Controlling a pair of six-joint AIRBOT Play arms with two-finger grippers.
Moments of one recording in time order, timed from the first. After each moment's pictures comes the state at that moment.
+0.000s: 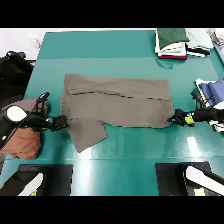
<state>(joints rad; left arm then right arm) -0.03 -0.81 0.60 1.10 -1.10 -1.59 -0.40 -1.14 0.65 -0.97 1.20 1.24</state>
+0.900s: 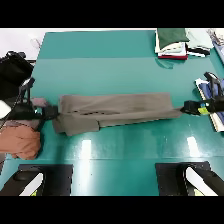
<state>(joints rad) -0.03 -0.82 0.79 1.21 -1.08 -1.64 -0.25 -0.95 0.90 -1.22 1.28 1.40</state>
